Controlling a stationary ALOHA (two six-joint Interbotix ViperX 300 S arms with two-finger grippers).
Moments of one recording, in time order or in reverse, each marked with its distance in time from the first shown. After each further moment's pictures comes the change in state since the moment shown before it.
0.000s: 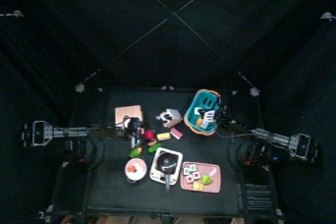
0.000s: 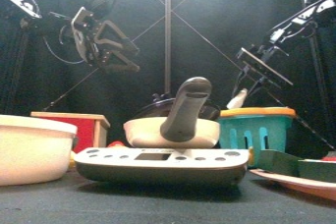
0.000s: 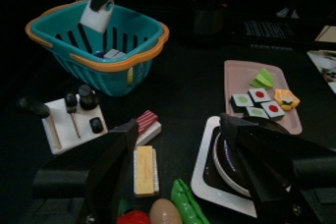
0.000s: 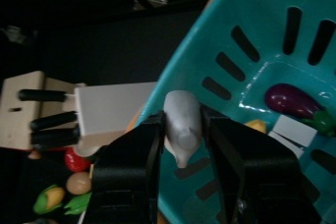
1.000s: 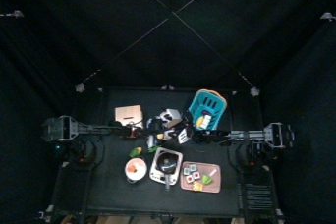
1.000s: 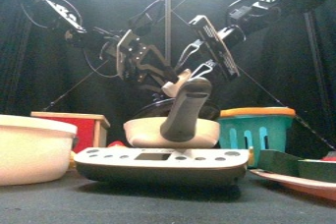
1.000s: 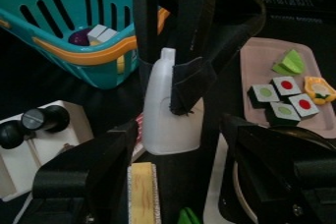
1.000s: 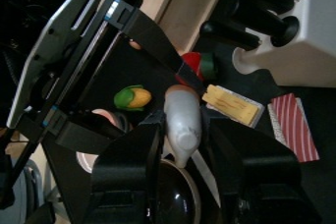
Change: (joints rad) left arm -0.057 0.337 -0.249 0.011 0.075 0.000; right arm 0.365 0.319 -0.273 -0.071 -0.207 0.006
